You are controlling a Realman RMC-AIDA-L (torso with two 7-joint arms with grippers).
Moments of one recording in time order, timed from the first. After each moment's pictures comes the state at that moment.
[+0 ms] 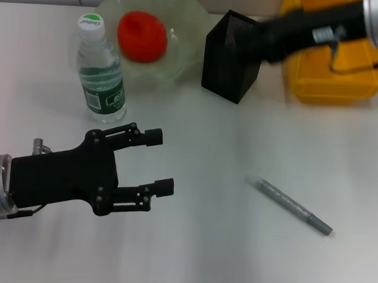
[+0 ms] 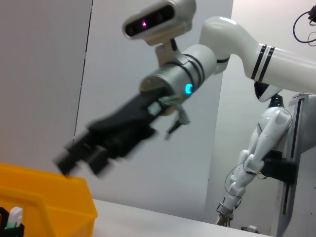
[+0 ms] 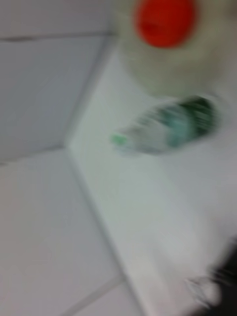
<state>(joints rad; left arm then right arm) -0.41 -2.06 0.82 0.43 1.75 1.79 -0.97 0.71 2.03 -1.10 -1.17 -2.06 -1.48 2.20</state>
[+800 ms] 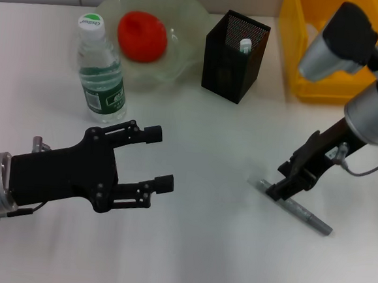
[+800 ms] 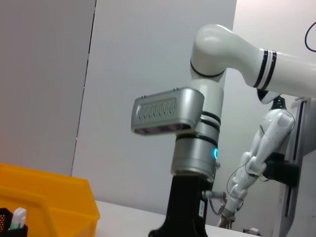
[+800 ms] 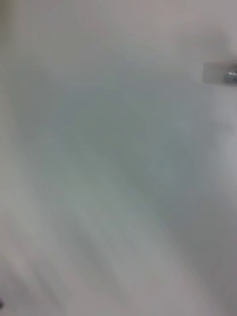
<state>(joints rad) -0.41 -2.06 0.81 0.43 1.74 1.79 -0.98 0.75 2.08 -1.29 -1.06 -2.52 -1.63 2.27</state>
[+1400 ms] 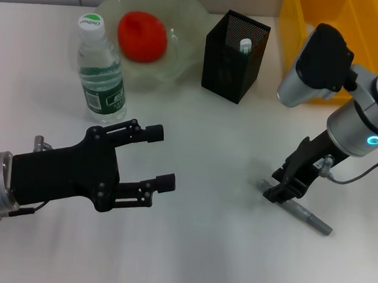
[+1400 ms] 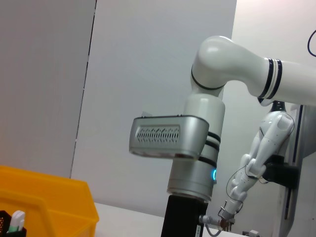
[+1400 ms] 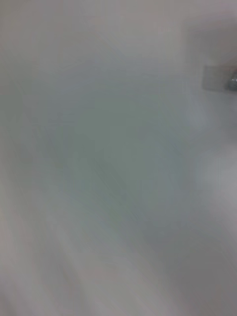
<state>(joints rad) -0.41 -2.07 0.81 0.43 1.74 1.79 -0.98 0.72 2.08 -1.43 -1.03 -2.52 -1.50 2.27</state>
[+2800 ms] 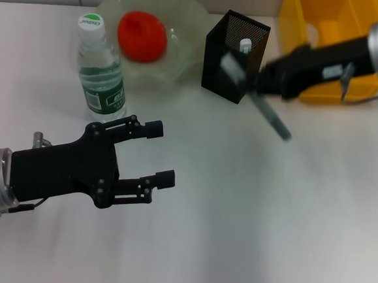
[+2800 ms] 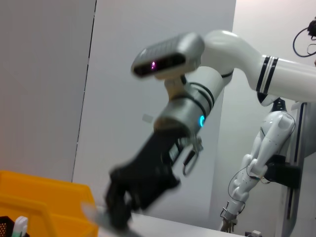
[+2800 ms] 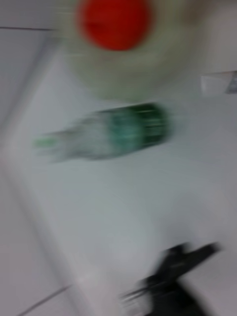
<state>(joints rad) -0.42 -2.06 0.81 0.43 1.73 1.79 -0.98 0.70 2.08 -0.99 -1.12 -2.17 -1.55 2.06</state>
